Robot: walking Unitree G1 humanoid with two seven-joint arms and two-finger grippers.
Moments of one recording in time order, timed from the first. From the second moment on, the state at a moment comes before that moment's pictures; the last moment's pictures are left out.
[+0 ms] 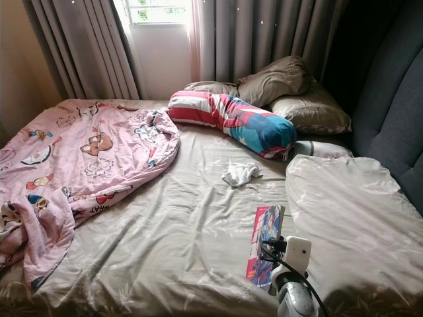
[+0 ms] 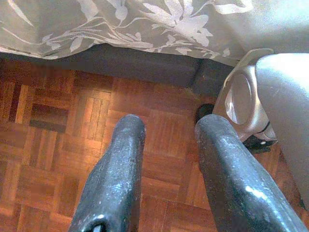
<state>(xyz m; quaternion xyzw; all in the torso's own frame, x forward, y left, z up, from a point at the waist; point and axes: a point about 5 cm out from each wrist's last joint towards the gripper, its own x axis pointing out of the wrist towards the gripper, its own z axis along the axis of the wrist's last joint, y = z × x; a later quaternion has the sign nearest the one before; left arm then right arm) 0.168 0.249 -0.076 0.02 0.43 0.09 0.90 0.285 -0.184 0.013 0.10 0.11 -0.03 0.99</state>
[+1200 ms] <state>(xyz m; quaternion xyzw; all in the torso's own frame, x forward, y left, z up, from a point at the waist) 0.183 0.241 -0.072 0.03 0.42 0.08 0.90 0.291 -0.190 0.017 0.10 0.11 -0.03 0.99</state>
